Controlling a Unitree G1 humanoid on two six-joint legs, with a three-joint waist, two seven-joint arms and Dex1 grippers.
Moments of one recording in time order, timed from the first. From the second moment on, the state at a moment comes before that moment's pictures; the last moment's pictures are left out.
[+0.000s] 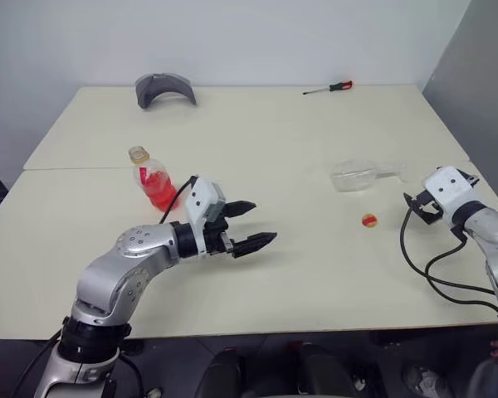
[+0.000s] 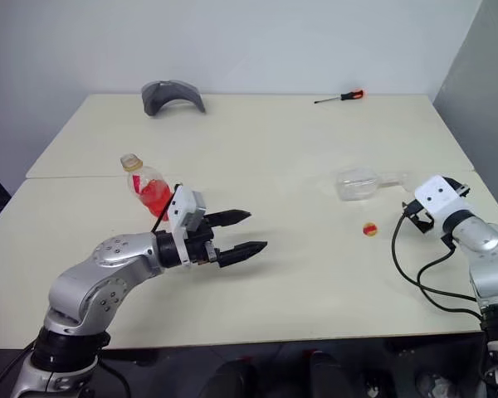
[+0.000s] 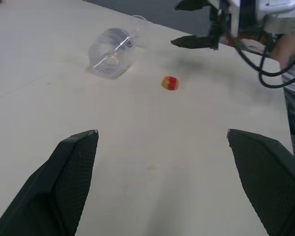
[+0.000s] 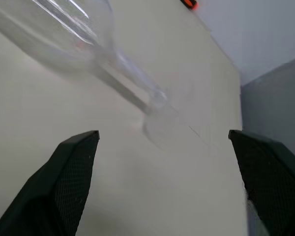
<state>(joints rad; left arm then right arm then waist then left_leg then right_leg) -0.35 0.58 -0.06 -0.38 -0.61 0.69 -0.78 -0.41 -0.84 -0.02 0.31 -0.12 0.05 0.40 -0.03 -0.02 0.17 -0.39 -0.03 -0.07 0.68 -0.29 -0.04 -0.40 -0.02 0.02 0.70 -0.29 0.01</state>
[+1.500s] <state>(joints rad) -0.39 0.56 -0.05 -0.36 -0.62 0.77 -0.72 -1.02 -0.69 0.47 1.29 -0.70 -0.44 0.01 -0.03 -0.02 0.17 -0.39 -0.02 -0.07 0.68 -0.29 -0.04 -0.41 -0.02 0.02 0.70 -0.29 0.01</state>
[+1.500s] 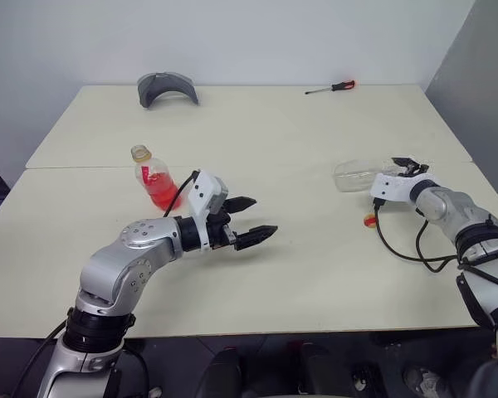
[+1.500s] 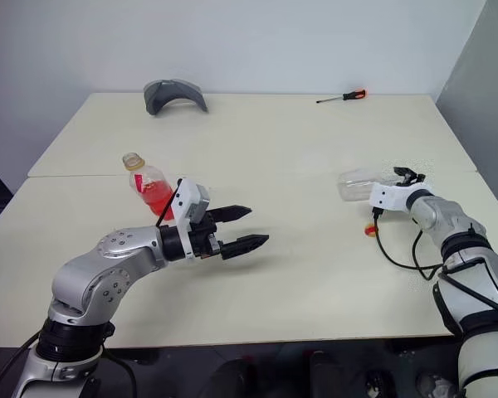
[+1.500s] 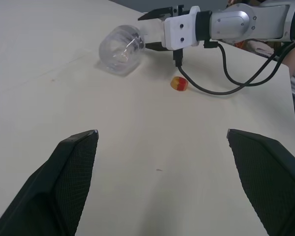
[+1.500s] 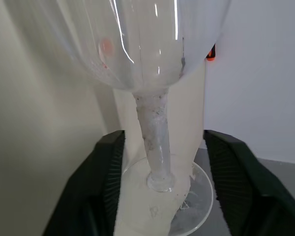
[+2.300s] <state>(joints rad) -0.44 0.56 -0.03 -0.34 -0.63 0.78 -0.69 -1.05 -0.68 0.49 1.31 -0.72 -0.41 -0.02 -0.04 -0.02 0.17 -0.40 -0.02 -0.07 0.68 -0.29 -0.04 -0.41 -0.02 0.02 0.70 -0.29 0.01</state>
